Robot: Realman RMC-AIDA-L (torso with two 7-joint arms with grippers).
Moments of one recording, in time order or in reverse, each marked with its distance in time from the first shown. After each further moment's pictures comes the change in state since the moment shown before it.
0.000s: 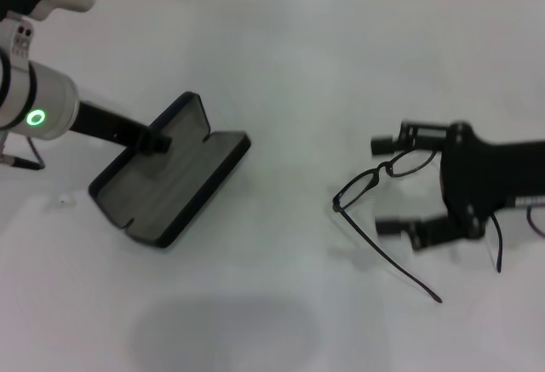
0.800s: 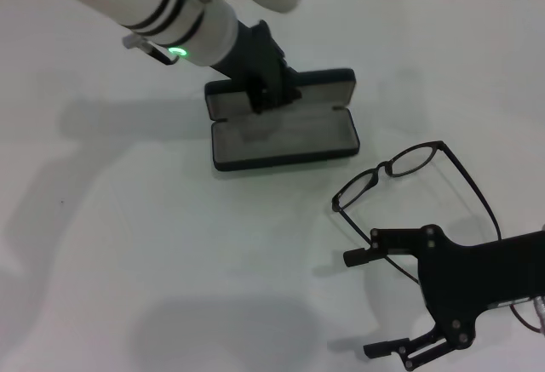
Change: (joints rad) left arm -0.409 -0.002 0.118 -0.364 -0.085 -0.172 0.733; right arm -0.076 0.091 -0.006 -0.043 -0.190 -0.083 -0.142
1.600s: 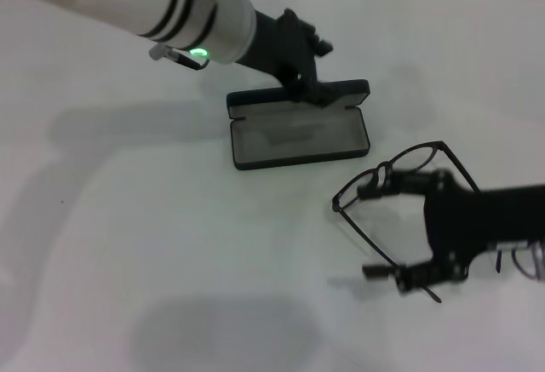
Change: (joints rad) left arm 0.064 -0.001 -0.006 -0.018 -0.268 -0.107 0.053; right arm -0.003 -0.005 0.085 -0.047 0.010 0.095 0.089
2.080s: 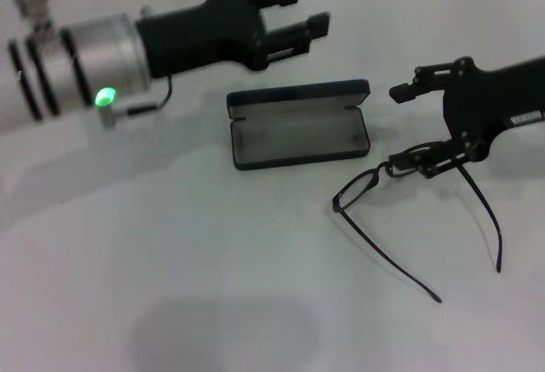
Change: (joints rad) left arm 0.340 0.002 -0.132 -0.113 -0.822 0.108 0.388; right arm 0.155 -0.034 0.088 -0.410 -0.383 0.090 0.529
